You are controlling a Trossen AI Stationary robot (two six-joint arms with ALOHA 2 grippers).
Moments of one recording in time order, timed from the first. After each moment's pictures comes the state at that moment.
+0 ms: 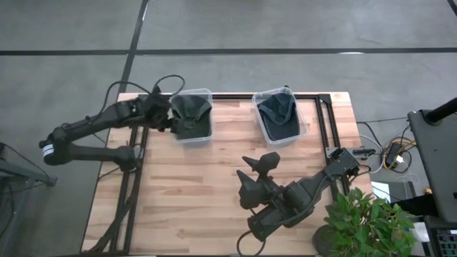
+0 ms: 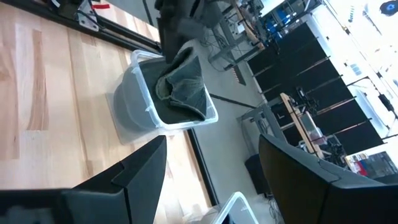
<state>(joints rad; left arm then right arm) 0.45 0.94 0.97 -0.93 -0.03 -0.78 0.59 2.09 2.35 -1.48 1.22 0.35</state>
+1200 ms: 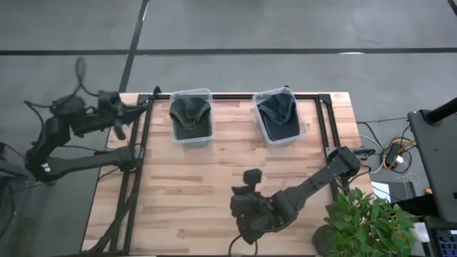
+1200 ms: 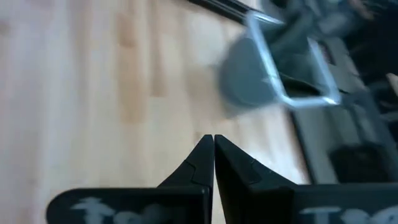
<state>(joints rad) 0.39 0.50 1.07 -0.73 0.00 -0.34 0.58 2.07 2.03 -1.13 0.88 0.37</state>
